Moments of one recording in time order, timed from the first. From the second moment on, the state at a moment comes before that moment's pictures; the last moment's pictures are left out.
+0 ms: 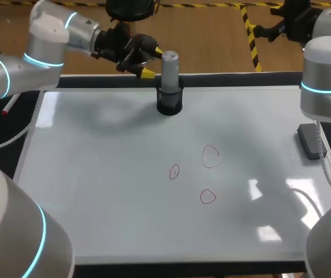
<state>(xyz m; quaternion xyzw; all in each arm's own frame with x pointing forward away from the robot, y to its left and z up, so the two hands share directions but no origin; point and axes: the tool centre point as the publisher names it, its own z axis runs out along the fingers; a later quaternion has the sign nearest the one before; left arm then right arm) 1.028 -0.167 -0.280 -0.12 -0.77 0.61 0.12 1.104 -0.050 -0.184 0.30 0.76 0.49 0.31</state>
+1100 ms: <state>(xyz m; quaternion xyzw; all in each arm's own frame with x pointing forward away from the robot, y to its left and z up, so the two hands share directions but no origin) 1.019 -0.196 -0.309 -0.14 -0.76 0.62 0.17 1.104 -0.050 -0.184 0.30 0.76 0.49 0.31</state>
